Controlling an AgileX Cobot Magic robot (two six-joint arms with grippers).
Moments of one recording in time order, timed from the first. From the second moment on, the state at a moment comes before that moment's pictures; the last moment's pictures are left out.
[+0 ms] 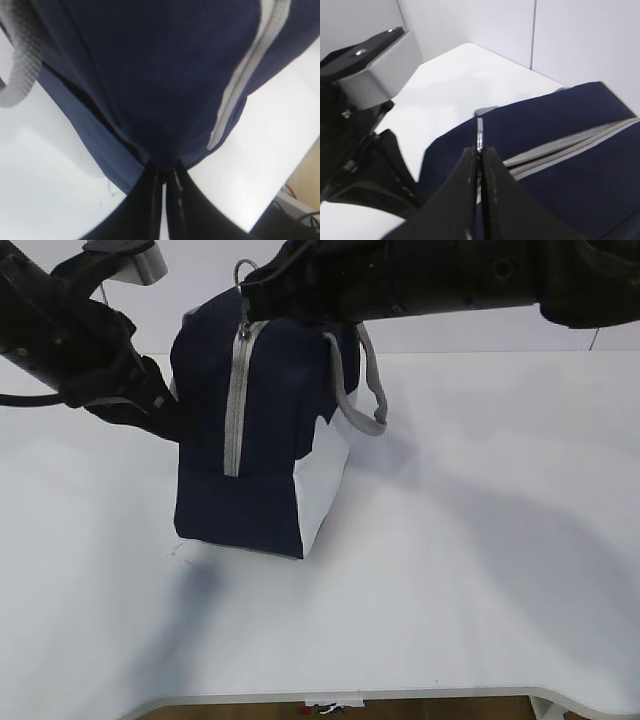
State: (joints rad) left arm -0.35 1.63 -1.27 -0.52 0.86 0.63; right arm 0.56 1.64 -1.30 -1.81 -0.20 1.80
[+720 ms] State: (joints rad) left arm -0.35 1.59 -1.27 -0.46 0.96 0.63; right arm 0.56 1.75 -1.41 -1.83 -0.02 1.80
